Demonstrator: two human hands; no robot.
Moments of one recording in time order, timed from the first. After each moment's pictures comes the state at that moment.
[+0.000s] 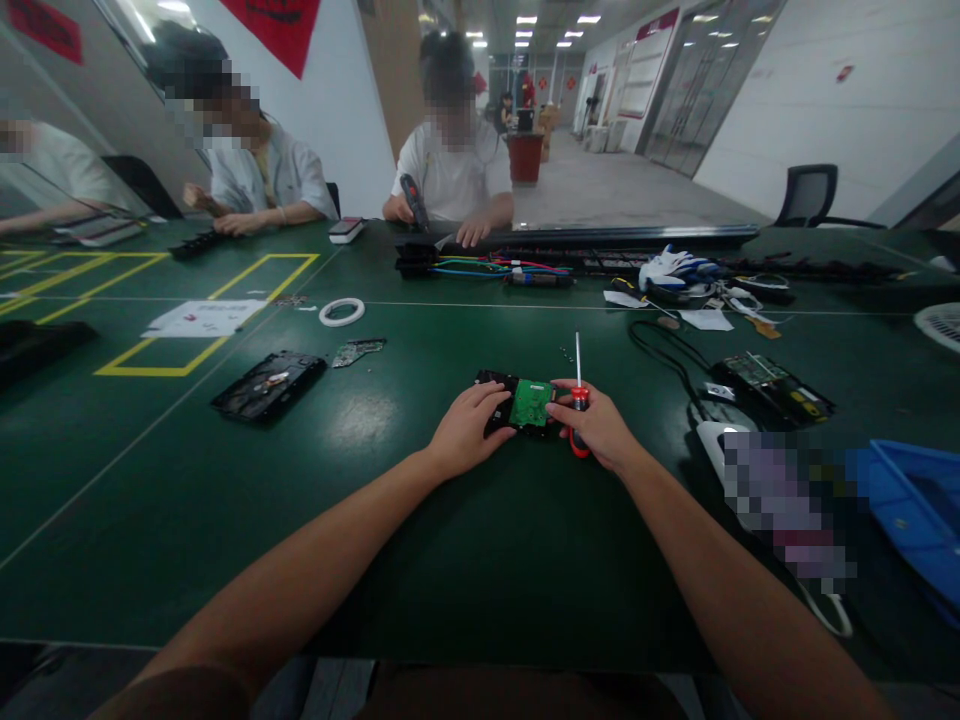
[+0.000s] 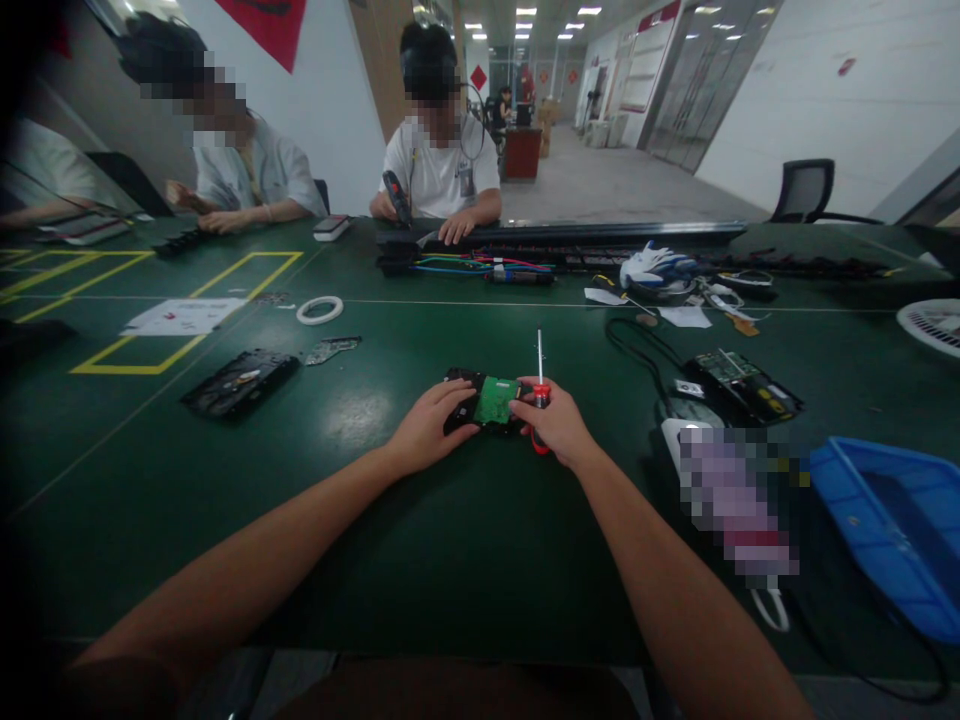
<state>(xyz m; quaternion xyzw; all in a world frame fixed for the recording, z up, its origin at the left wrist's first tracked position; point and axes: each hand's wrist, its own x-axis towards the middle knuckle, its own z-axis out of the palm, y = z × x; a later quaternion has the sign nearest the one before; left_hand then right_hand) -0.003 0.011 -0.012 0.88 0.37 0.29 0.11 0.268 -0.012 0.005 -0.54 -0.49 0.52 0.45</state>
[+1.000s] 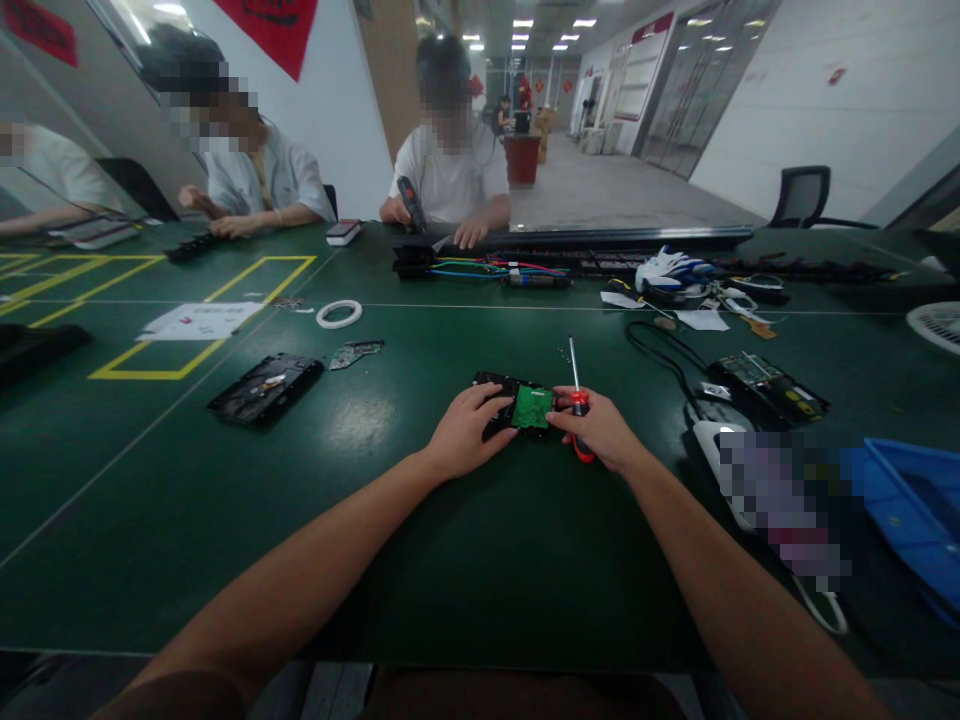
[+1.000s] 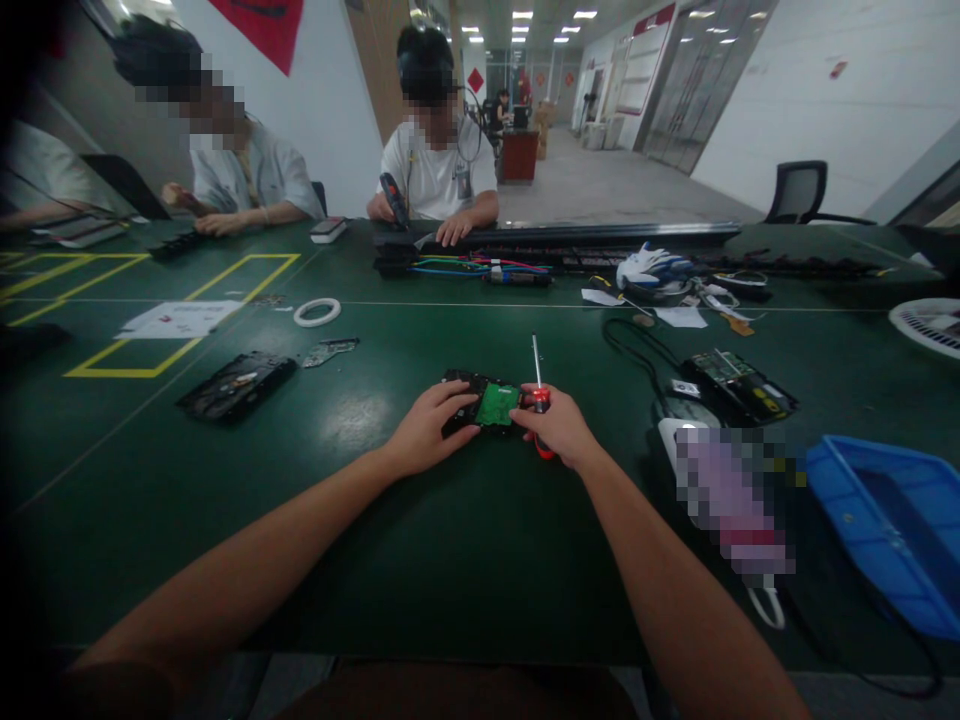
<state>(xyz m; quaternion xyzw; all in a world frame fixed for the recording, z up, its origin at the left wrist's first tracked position) -0.002 0.009 -0.009 0.88 0.35 0.30 0.10 0.271 -0.018 0.018 -0.58 -0.48 0.51 0.41</state>
